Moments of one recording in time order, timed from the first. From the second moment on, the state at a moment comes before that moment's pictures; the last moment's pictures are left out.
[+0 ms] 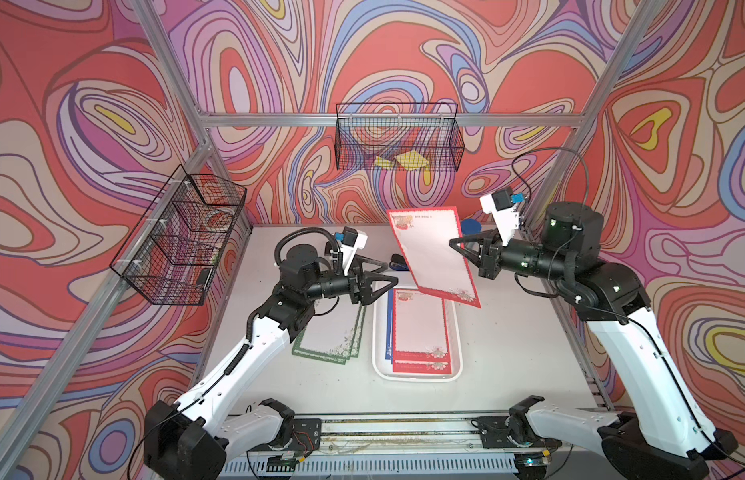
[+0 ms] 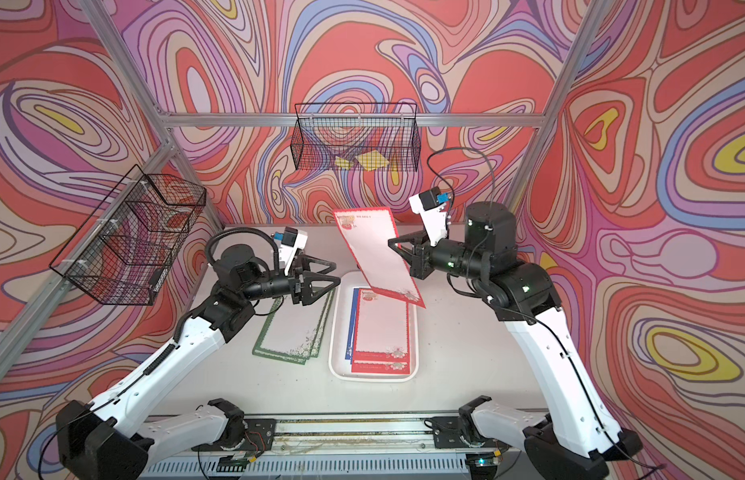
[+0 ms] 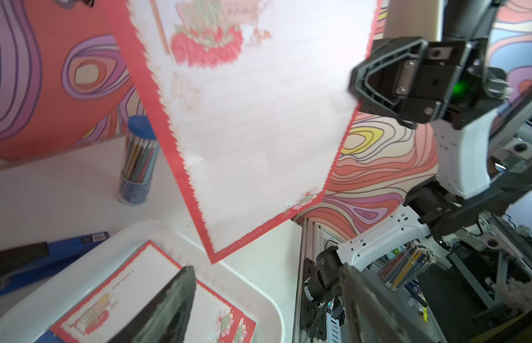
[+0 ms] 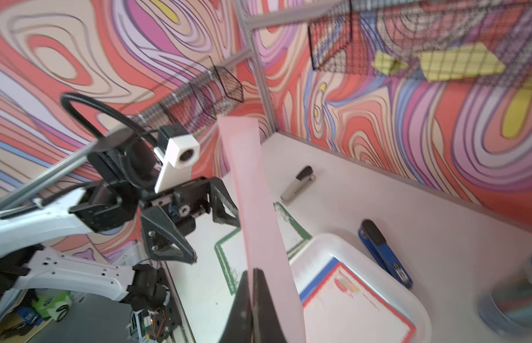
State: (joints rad) left arm -0.45 1.10 0.96 0.15 0.91 -0.42; right arm 0.40 1.18 1.70 -0.78 -0.59 0.12
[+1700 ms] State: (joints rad) left arm -0.44 1.04 1.14 0.09 1.07 -0.31; right arm 0.40 1.15 1.98 -0.84 -0.85 0.05
